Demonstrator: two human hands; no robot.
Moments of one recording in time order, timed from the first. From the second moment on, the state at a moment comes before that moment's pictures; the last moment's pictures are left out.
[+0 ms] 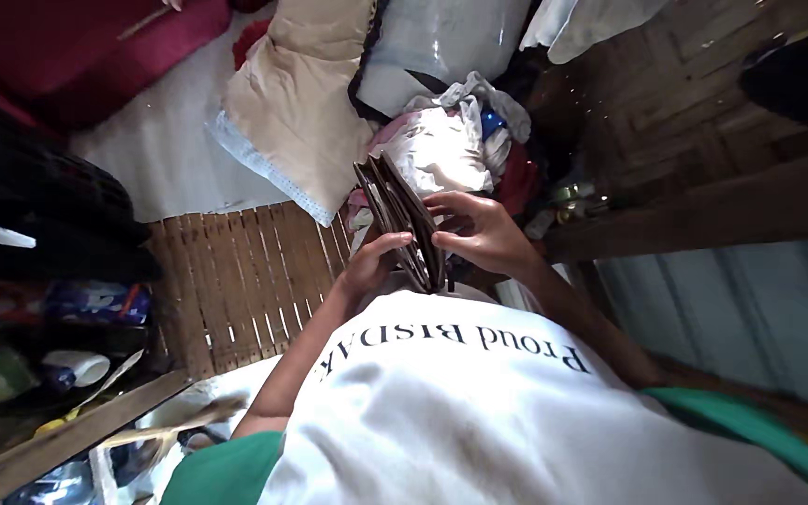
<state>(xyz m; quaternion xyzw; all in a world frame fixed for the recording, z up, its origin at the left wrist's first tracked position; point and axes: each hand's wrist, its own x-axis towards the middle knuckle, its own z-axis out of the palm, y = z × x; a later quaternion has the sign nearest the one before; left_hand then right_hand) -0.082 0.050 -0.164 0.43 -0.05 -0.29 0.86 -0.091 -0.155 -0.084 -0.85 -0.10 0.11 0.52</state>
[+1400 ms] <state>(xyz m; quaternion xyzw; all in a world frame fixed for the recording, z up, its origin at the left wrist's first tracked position) -0.081 0.038 -0.139 0.48 -0.01 -0.31 0.82 -0.084 -0.171 -0.094 -0.92 -0.24 -0.01 0.31</state>
